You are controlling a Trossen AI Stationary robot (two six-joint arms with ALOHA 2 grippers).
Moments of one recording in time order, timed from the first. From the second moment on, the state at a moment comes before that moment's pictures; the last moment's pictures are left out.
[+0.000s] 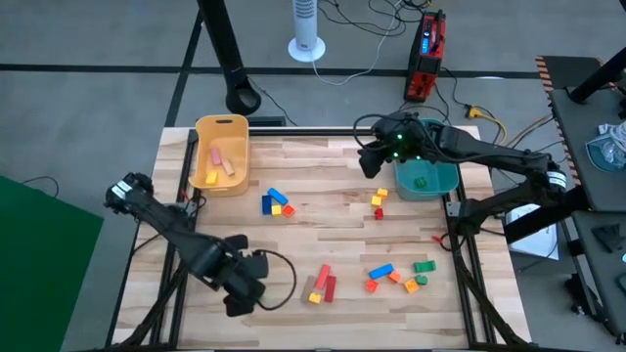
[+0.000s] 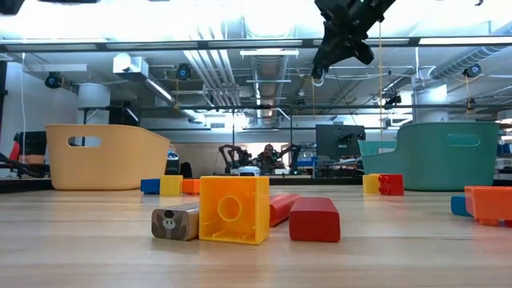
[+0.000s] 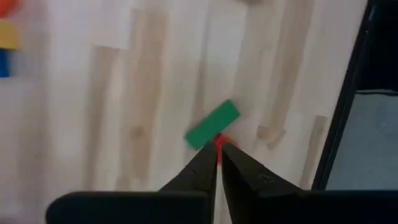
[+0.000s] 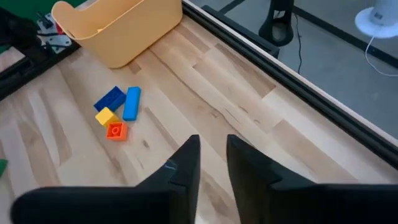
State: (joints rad) left arm -0.64 1.64 1.45 -1.20 -0.06 -0.81; right arm -0.35 1.29 1.23 -0.64 0.09 0.35
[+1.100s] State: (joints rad) left arm -0.63 1.63 0.88 -0.58 0.09 -0.86; right arm -0.35 1.29 1.22 -0.64 0.11 0.29
